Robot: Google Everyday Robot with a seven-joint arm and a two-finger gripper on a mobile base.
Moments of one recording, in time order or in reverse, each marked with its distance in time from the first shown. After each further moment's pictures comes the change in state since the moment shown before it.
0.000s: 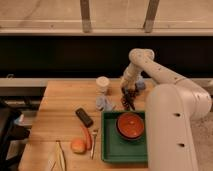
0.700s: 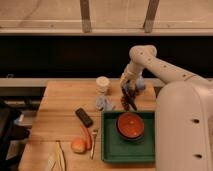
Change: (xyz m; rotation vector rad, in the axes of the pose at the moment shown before) arm 0.009 0.008 -0.041 0.022 -0.065 -0.028
